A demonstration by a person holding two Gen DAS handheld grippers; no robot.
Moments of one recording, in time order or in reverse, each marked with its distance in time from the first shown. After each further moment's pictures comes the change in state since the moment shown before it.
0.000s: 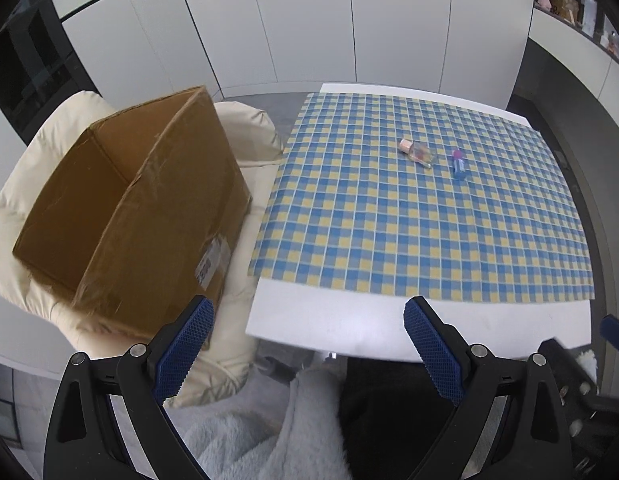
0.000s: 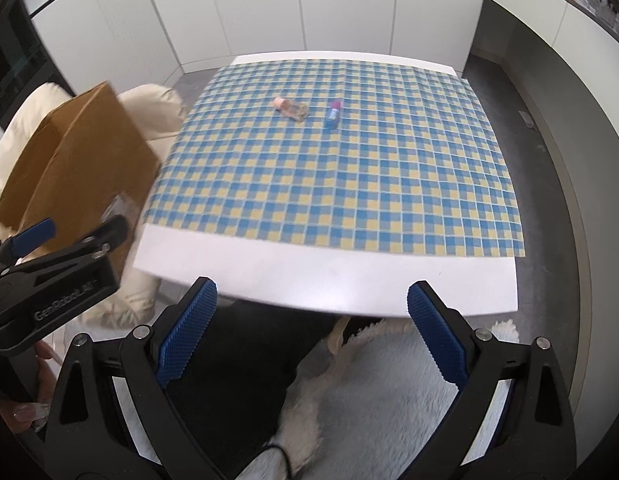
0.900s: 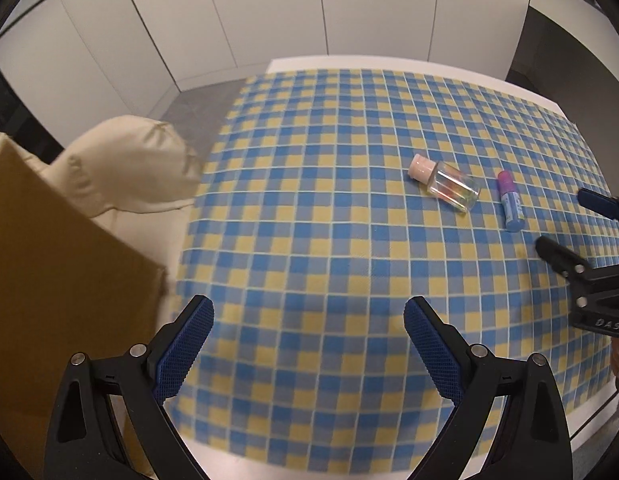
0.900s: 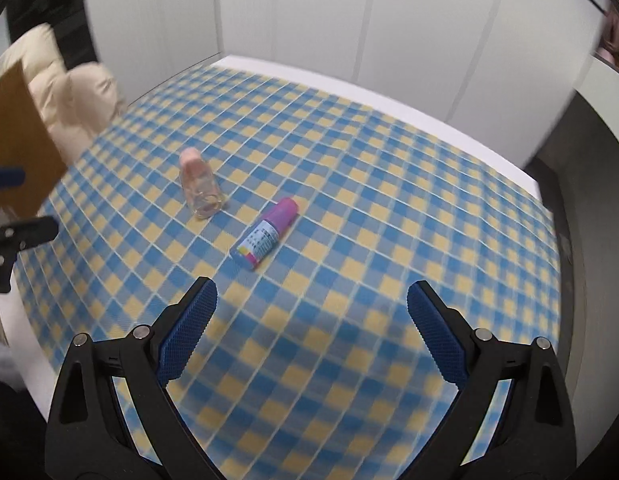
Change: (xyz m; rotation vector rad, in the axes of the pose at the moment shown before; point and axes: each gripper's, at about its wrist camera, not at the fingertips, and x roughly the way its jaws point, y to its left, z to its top) left arm 0.183 -0.046 0.105 0.084 0.087 -0.069; right arm 0.220 -0.068 0.166 -0.419 -0.108 0.058
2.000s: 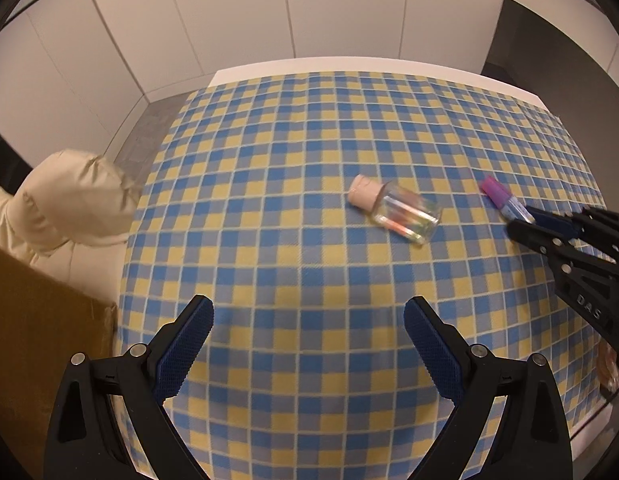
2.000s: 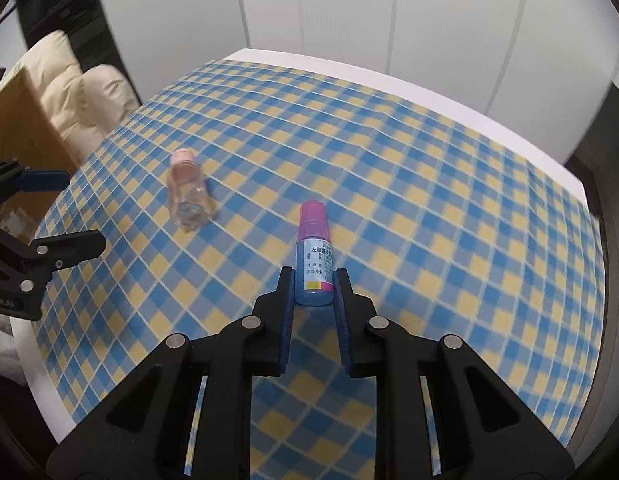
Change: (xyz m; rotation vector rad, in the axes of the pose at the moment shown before) left arm 0.040 -0.040 0.038 0.069 -0.029 -0.060; right arm 0.039 -0.017 0.006 0.035 0.002 0.133
